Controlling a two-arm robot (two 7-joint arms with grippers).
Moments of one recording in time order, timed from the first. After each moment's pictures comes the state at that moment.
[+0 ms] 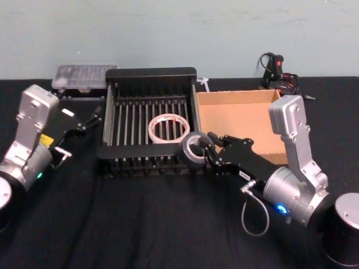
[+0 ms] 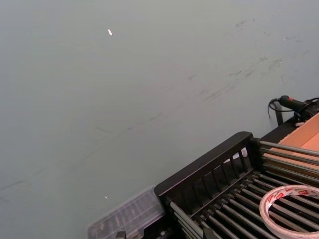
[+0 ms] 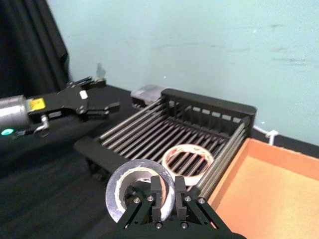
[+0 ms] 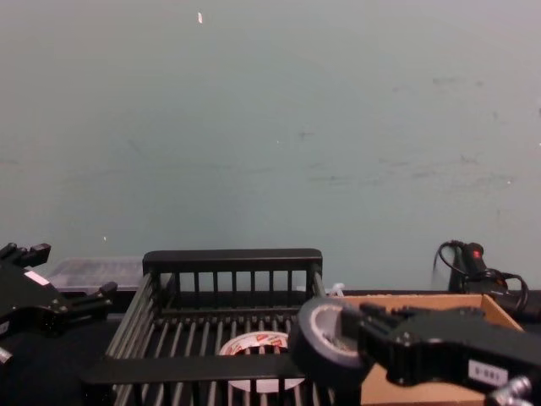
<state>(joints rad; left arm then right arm) -0.20 0.60 0.45 -1.41 -0.25 -0.12 0.03 -0.01 0.33 -0.36 -1.76 0.31 0.22 0.31</state>
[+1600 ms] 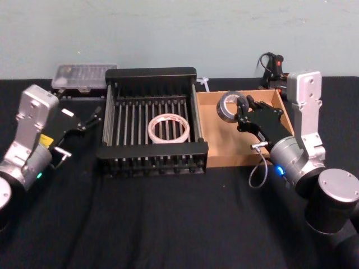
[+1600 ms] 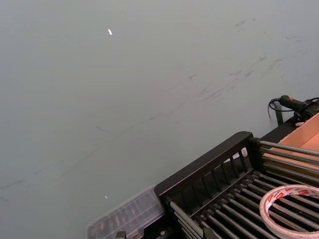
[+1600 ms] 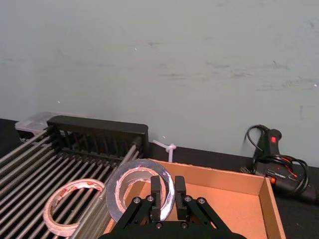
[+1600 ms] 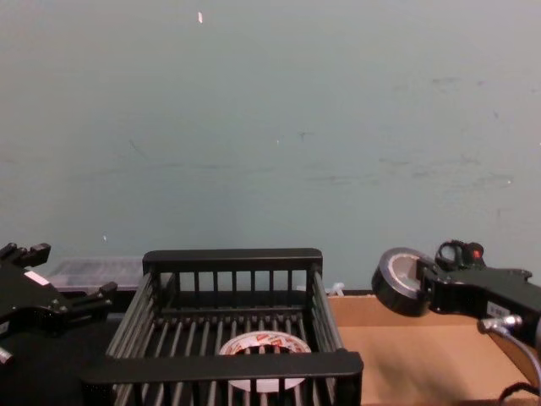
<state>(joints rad) -0.20 0.60 0.45 -1.41 -0.25 -0.12 0.03 0.12 0.14 -0.23 -1.51 0.17 0.12 0.10</state>
